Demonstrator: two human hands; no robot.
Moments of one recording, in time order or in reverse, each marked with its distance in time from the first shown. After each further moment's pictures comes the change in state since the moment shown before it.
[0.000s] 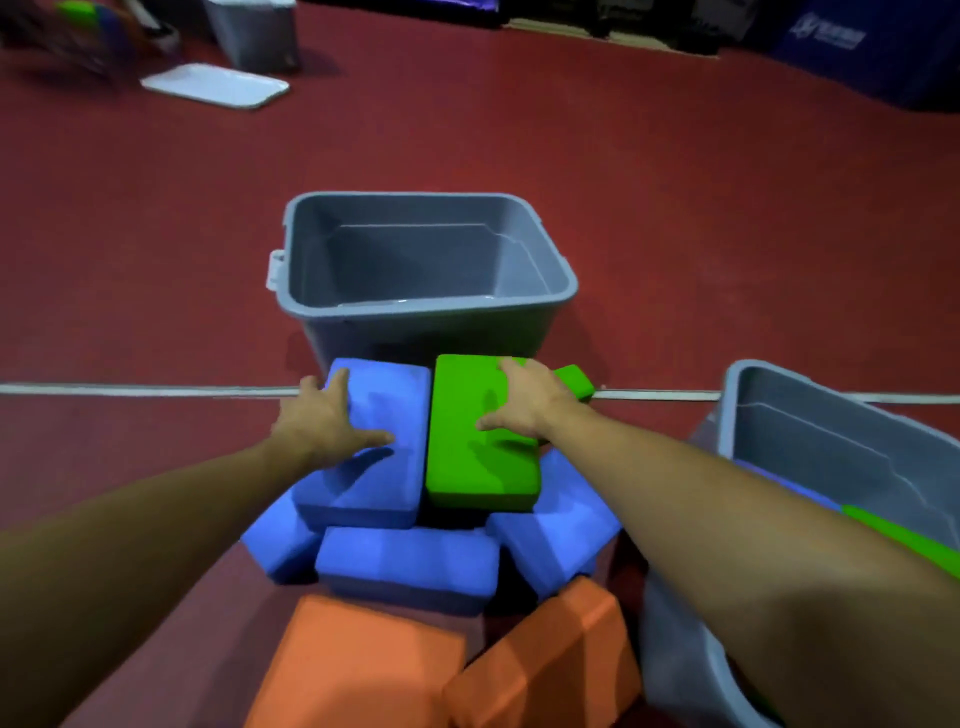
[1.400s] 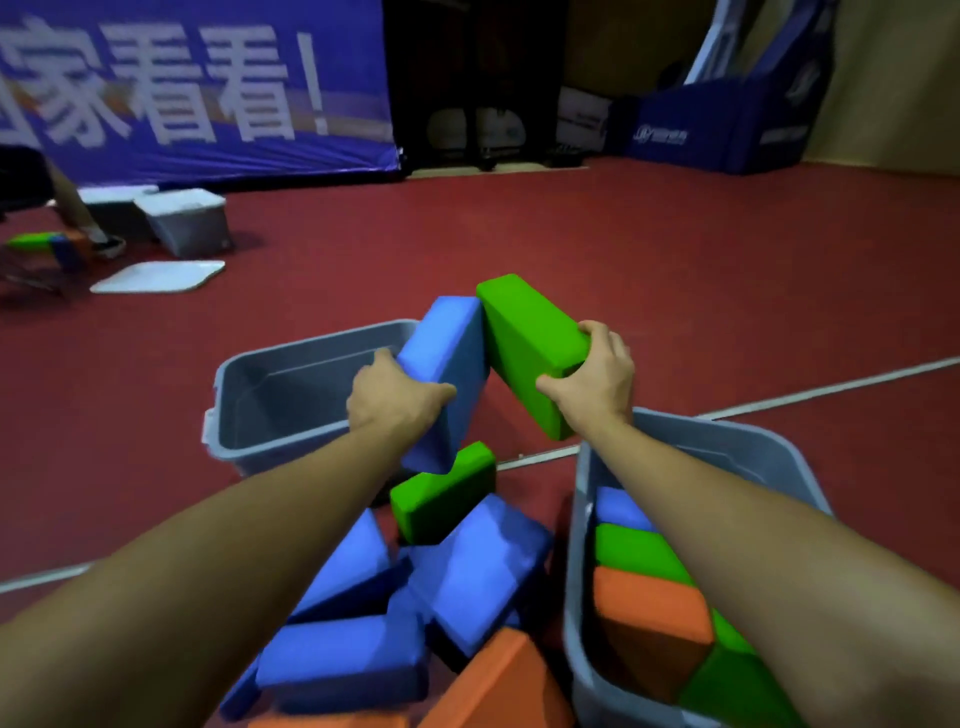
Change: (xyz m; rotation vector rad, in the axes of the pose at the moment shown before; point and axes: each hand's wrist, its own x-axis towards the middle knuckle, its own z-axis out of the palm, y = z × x) left_hand -0.135 0.267 -0.118 -0.474 0.355 0.064; right_hand -0.165 0.143 -0.149 0.585 1.046 0.170
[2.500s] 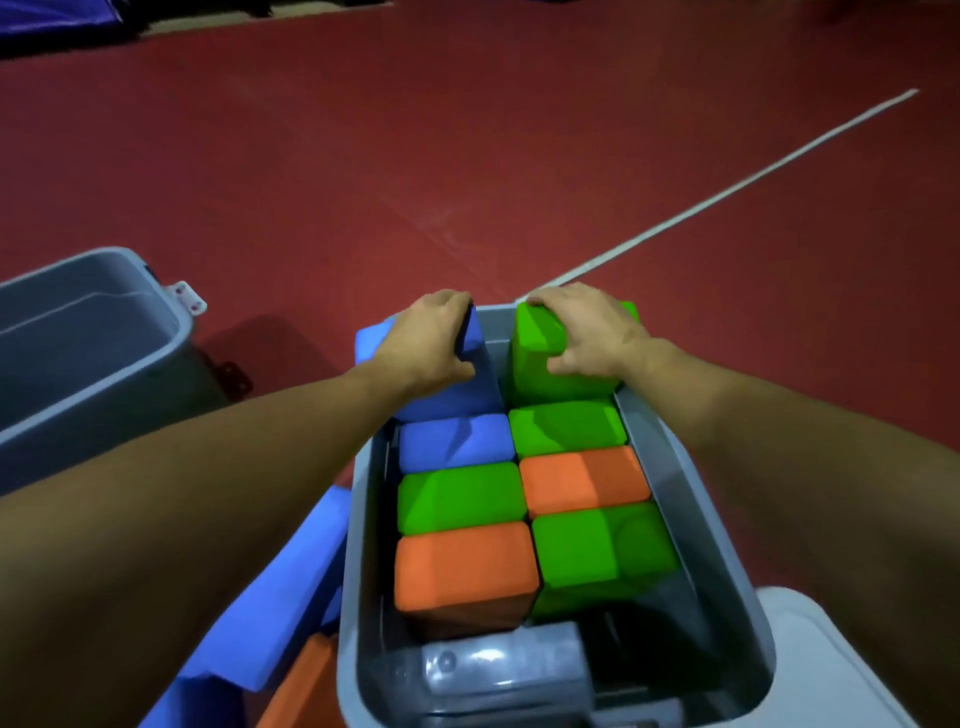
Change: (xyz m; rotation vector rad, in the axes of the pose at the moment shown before) left_hand -0.032 0.149 0.319 0.315 -0.494 1.048; right_hand 0.069 0.297 -0.125 -0.650 -0.596 -0.164
